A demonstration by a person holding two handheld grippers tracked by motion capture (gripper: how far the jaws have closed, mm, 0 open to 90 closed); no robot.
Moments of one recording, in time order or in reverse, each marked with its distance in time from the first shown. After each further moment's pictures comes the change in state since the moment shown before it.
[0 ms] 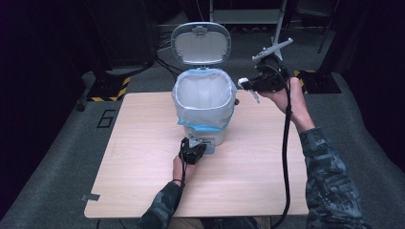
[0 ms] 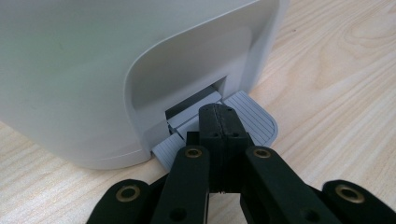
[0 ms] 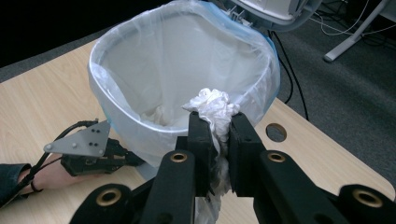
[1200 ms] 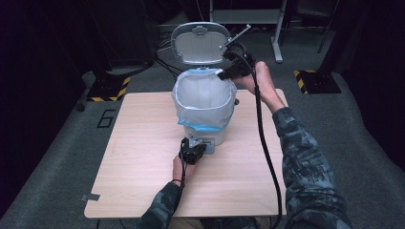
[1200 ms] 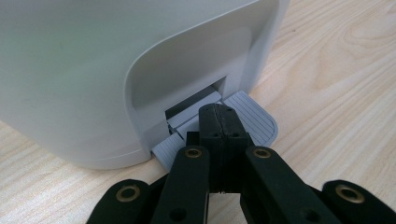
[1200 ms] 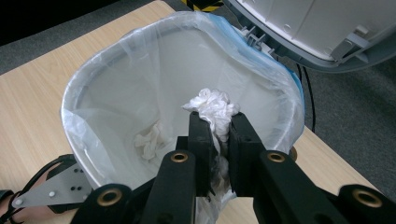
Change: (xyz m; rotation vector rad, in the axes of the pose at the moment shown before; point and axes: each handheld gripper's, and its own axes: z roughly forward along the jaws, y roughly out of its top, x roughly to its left) left arm 0.000 0.000 -0.001 0.002 -0.002 0.003; right arm 0.002 0.061 0.073 0.112 0.017 -0.026
